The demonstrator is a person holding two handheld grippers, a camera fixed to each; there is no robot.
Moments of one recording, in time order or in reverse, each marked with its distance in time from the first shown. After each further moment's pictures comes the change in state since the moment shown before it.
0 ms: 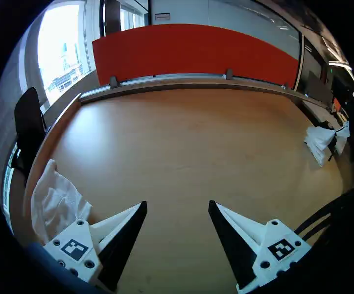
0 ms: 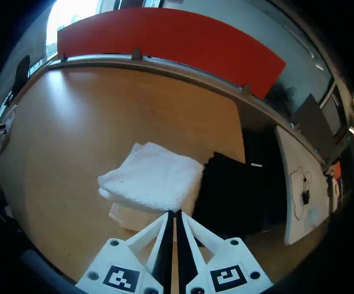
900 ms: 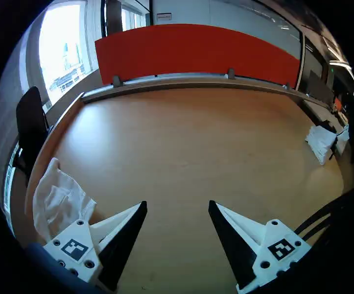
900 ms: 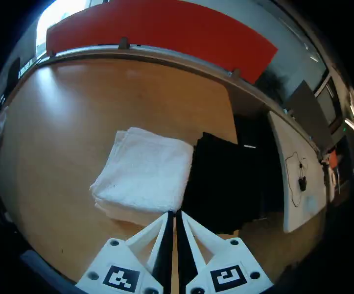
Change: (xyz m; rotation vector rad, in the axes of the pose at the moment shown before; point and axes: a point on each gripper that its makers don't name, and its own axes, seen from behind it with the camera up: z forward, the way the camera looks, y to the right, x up) left arm -0.007 -0.008 -0.006 0.013 -0.003 -0.001; right arm -0.026 0.016 0.010 -0.056 -0.072 0.044
